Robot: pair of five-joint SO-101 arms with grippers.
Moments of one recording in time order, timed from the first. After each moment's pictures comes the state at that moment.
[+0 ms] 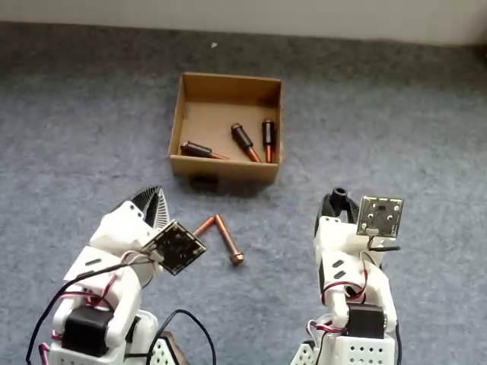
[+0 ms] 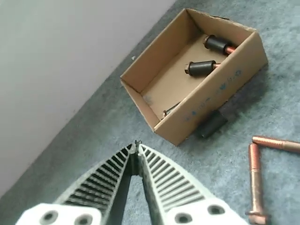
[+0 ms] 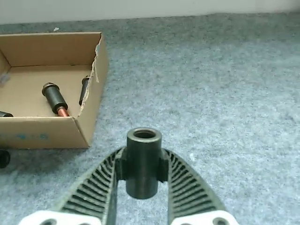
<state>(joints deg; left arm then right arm) 6.5 -99.8 72.5 62.3 -37.4 -3.0 -104.3 92.0 42.8 0.5</state>
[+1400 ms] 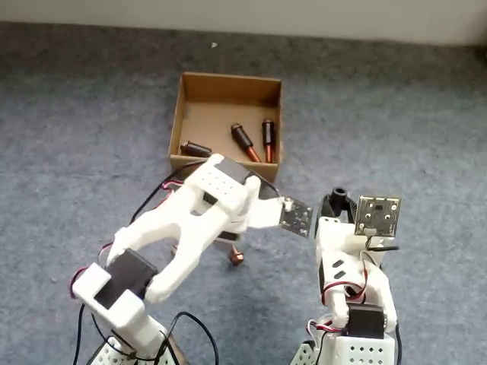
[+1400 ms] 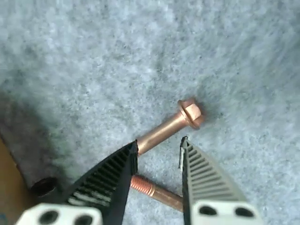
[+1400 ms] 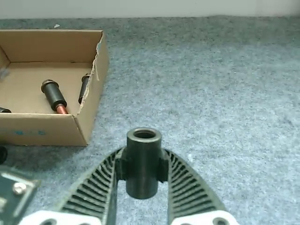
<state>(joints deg) 28.5 8.6 20.4 73.6 -63.0 -3.0 -104.3 92.0 42.8 2.2</state>
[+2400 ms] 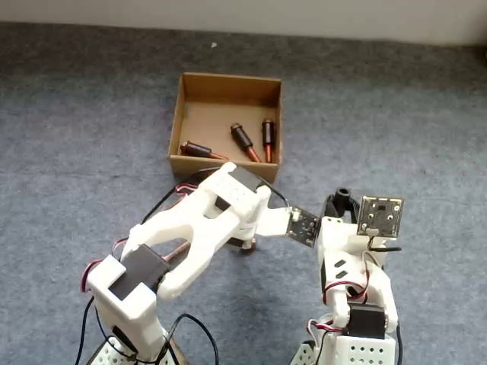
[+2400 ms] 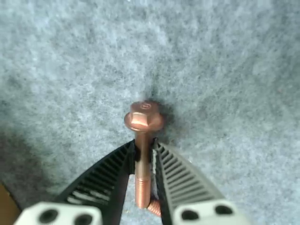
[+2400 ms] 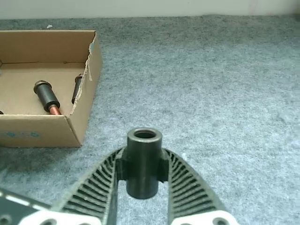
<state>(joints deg) 34.5 13.7 20.0 69.8 -63.1 -2.4 -104.3 92.0 42.8 2.3</state>
